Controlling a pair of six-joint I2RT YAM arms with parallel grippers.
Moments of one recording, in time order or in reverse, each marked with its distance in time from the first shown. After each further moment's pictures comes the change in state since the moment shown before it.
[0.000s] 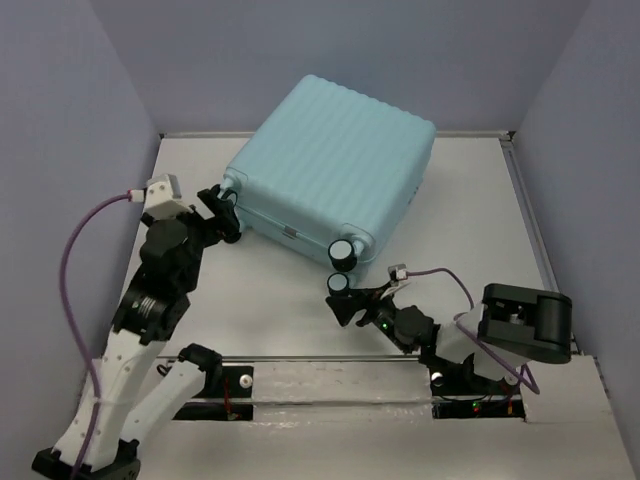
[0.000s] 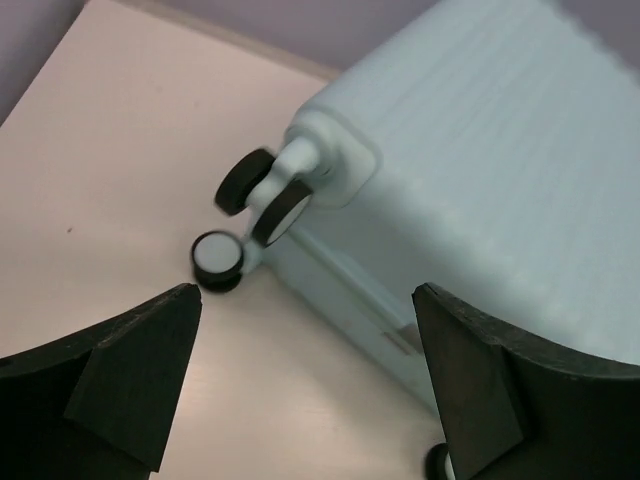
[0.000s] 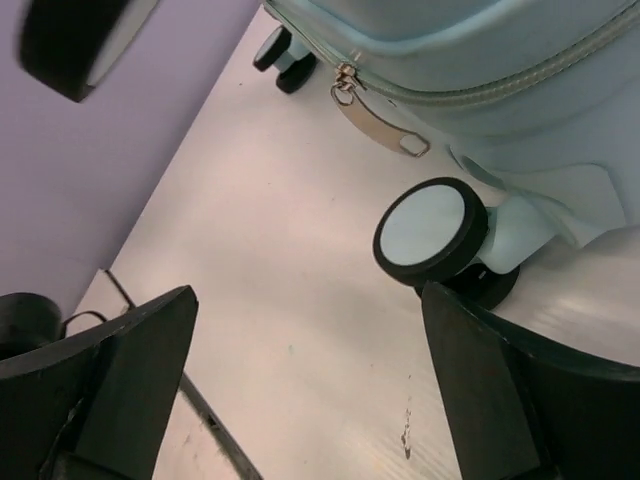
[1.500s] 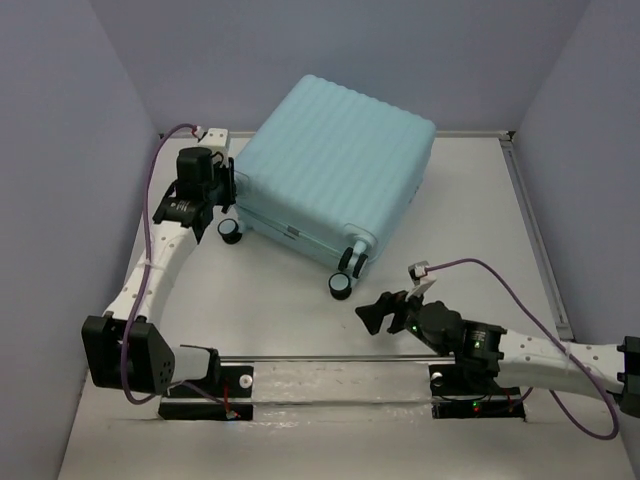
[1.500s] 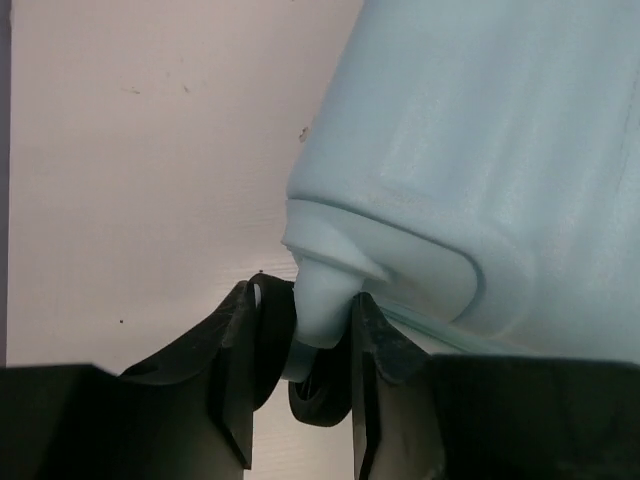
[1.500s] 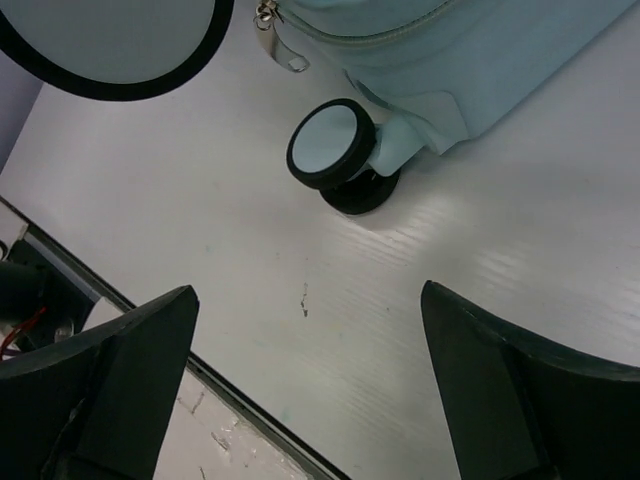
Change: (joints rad) left arm 0.274 0.667 0.173 0.072 0.335 0.419; right arm -0.006 -0.903 0.050 -1.218 -0.051 -0.004
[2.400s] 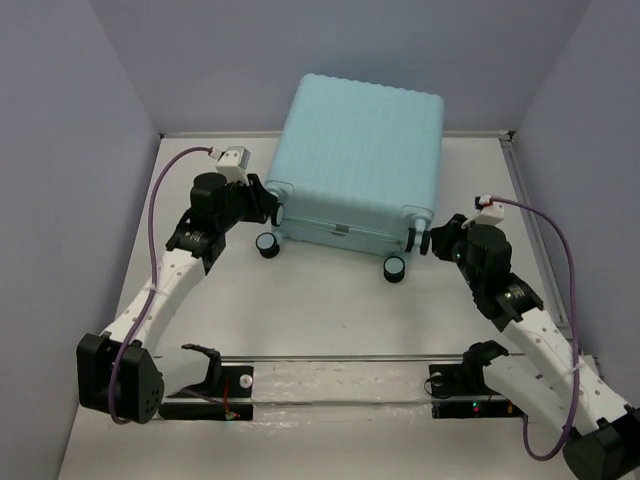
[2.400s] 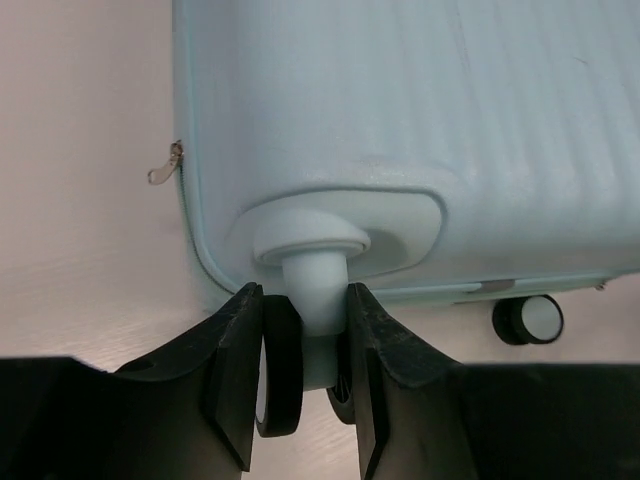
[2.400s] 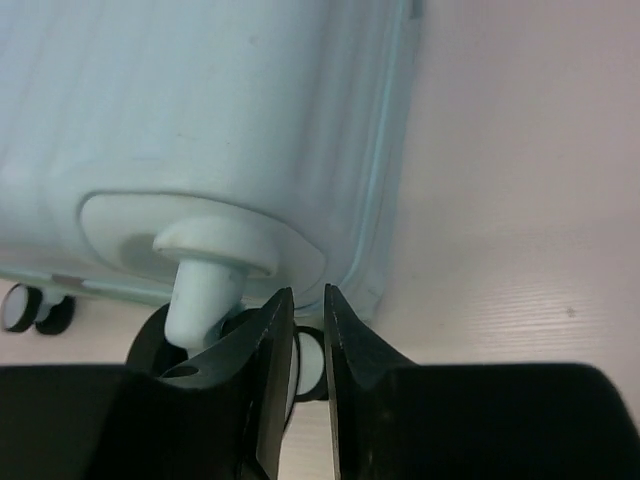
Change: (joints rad) left arm -0.113 -0.134 -0.227 0.256 0.284 -0.233; right arm -0.801 0.056 0.385 -0.315 -0.220 -0.243
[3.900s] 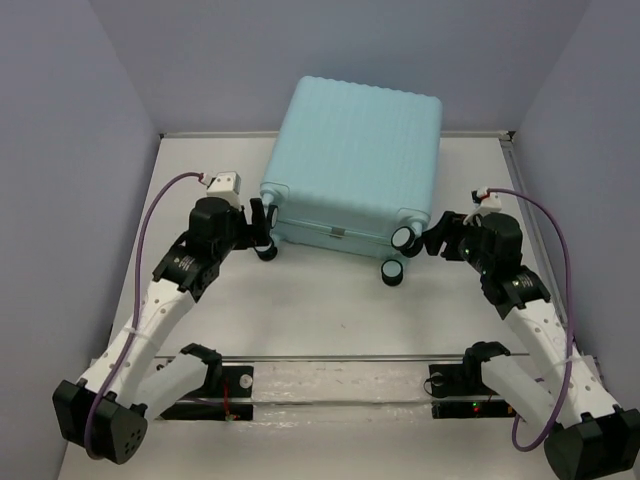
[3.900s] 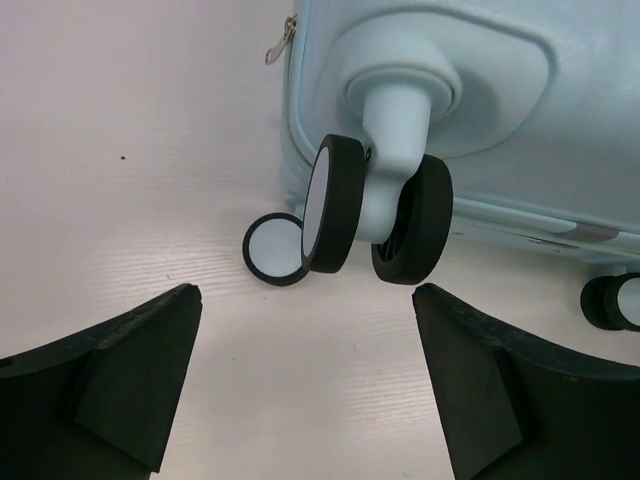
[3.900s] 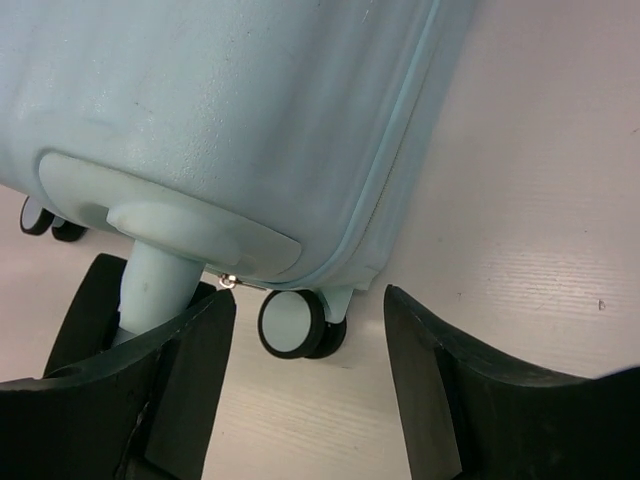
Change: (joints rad) left arm -0.118 -0.233 -0.063 -0.321 -0.322 -0.047; right arm -0.203 0.070 0.084 -0.105 -0.407 -0.109
